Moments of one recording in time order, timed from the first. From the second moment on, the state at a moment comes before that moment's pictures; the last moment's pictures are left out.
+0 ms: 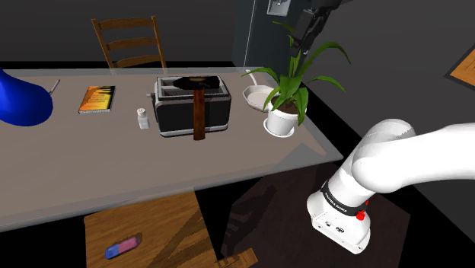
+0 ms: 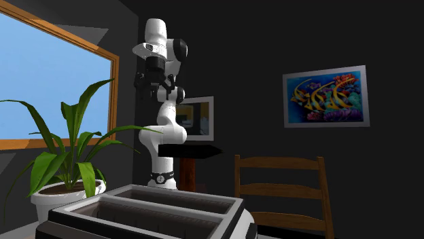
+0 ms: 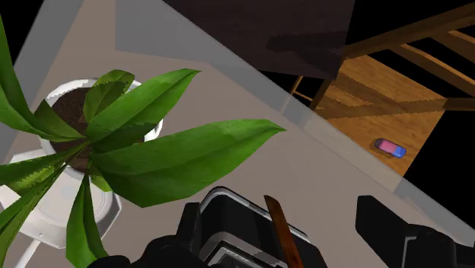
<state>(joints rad) 0.02 -0.83 0.00 -2.29 0.03 1.56 -0.12</state>
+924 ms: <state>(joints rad) 0.10 -0.40 0.00 -2.17 0.02 1.81 -0.30</state>
